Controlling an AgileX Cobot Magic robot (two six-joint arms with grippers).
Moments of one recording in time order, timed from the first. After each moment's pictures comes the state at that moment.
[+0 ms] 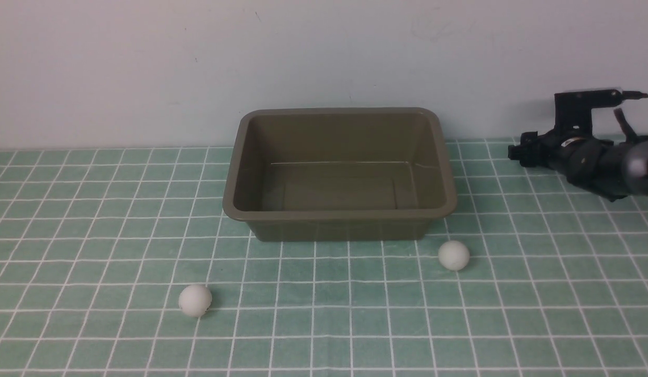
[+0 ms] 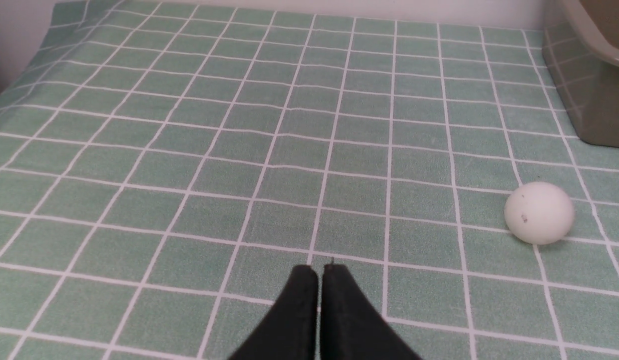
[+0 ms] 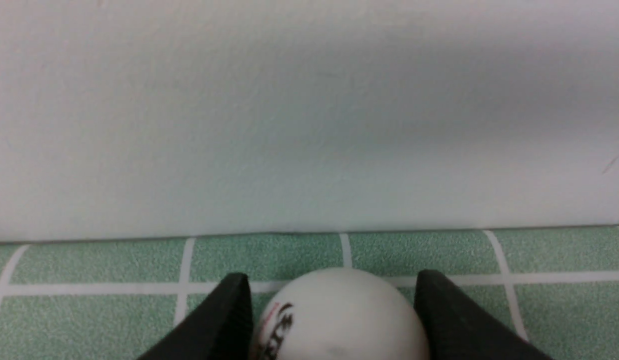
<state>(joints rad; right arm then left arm) -0.01 2.40 -1.57 0.42 -0.18 -0.46 0.05 -0.01 0.02 0.13 0.43 -0.24</state>
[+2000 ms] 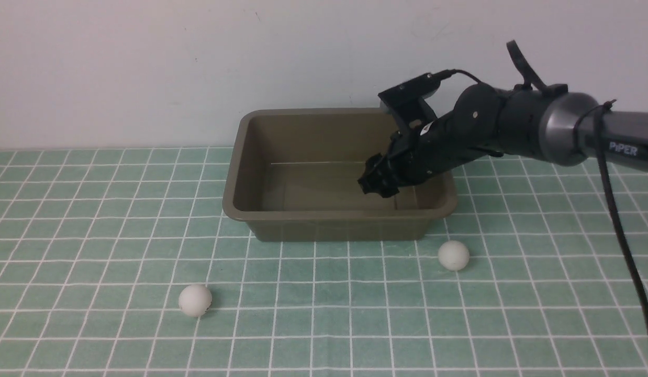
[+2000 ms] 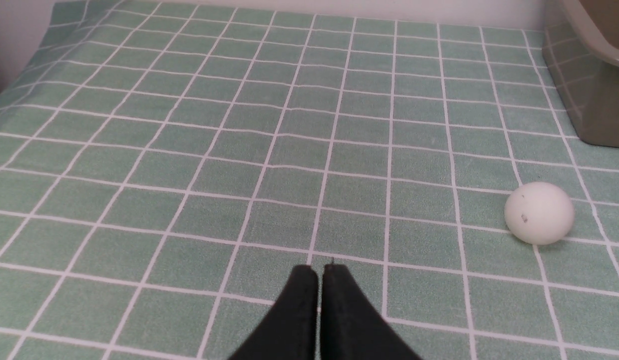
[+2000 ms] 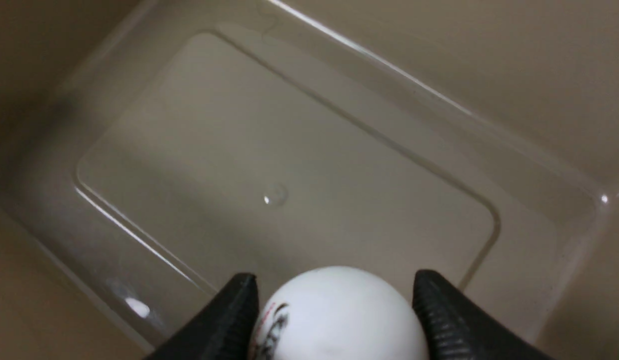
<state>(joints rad) 0.40 2.11 -1.57 0.45 0.53 -0.55 0.05 -0.01 0.02 0.13 0.43 -0.24</state>
